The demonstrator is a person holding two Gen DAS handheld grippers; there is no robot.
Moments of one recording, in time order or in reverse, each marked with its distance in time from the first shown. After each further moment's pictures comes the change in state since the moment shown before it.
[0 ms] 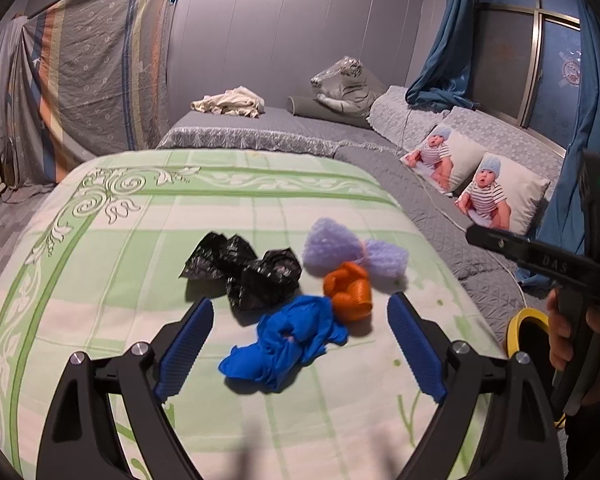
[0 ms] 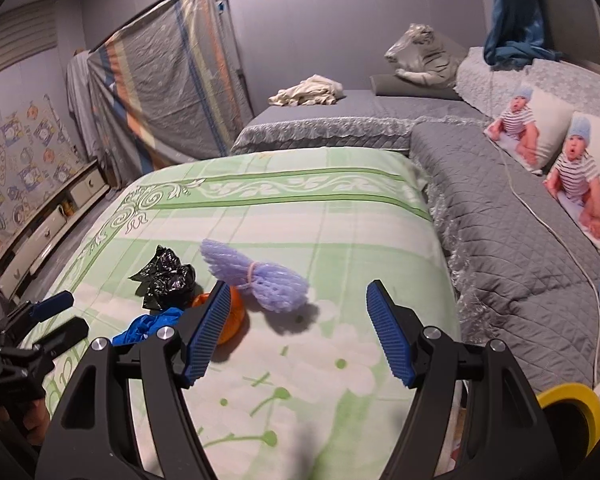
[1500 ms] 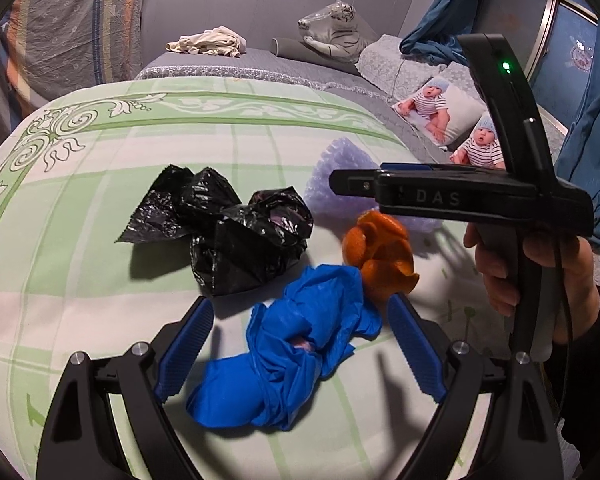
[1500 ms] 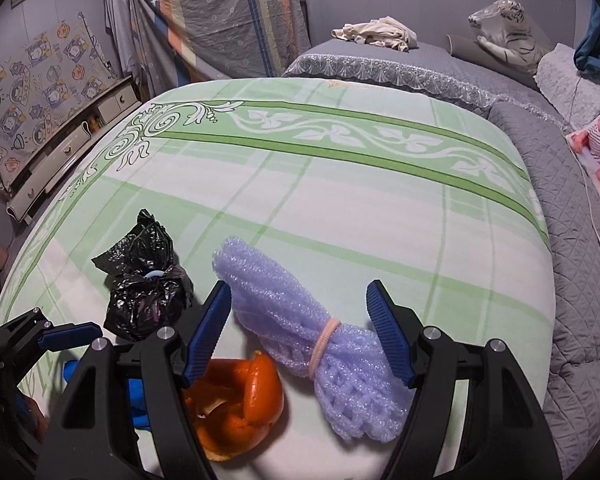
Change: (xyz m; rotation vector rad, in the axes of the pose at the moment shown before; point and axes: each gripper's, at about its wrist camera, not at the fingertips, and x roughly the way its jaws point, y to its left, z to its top) left arm 0.093 0.016 -0.010 -0.012 0.207 -0.099; right arm 0.173 0.062 0.024 -0.195 0.253 0.119
